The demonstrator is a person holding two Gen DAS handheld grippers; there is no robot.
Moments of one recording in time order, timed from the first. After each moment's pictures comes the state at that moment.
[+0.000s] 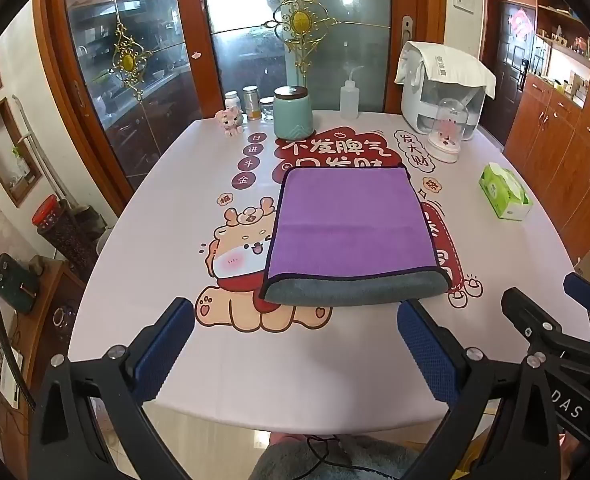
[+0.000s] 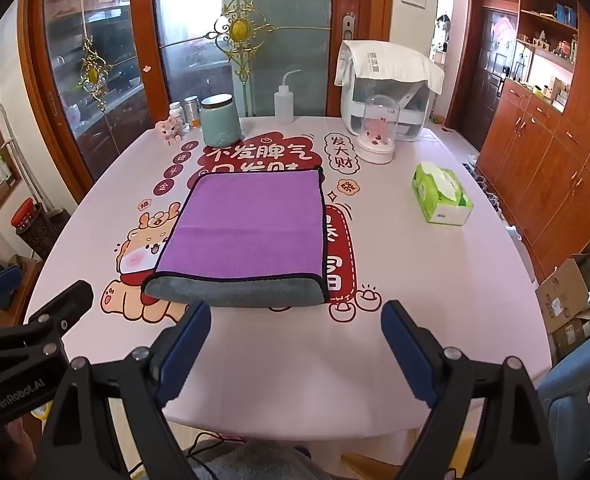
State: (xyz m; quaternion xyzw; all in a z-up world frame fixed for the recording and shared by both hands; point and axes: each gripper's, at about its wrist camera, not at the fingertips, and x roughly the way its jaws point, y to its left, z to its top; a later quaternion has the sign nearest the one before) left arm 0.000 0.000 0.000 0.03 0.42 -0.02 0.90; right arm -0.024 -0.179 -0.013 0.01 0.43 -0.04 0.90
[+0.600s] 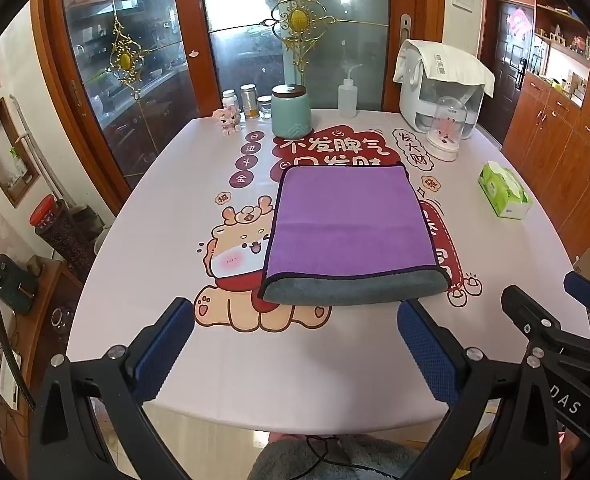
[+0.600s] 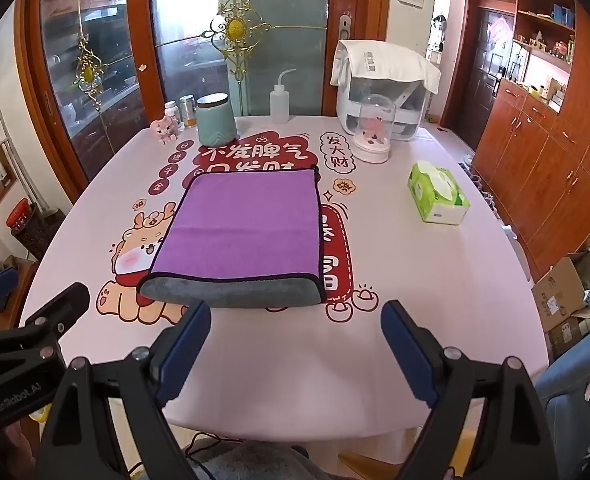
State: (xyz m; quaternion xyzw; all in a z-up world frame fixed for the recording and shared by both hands) left arm 0.003 -0.003 -0.001 0.03 0.42 -0.02 0.90; right arm -0.023 -0.178 -0.014 0.01 0.42 -0.05 0.90
